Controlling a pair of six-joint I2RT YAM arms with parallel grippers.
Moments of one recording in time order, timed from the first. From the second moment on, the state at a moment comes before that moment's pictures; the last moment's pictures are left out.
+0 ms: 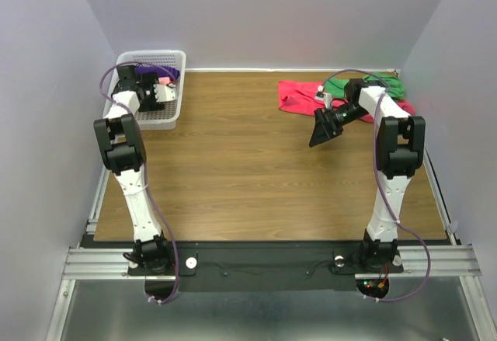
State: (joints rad) left arm 0.22 2.38 1.93 -0.31 0.35 1.63; right arm 0.01 2.17 1.78 -1.23 -0.89 -0.62
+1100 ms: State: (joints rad) left arm 0.19 1.69 1.86 -0.54 0.56 0.77; right arm -0.08 2.13 2.18 -0.85 -0.27 -0.28
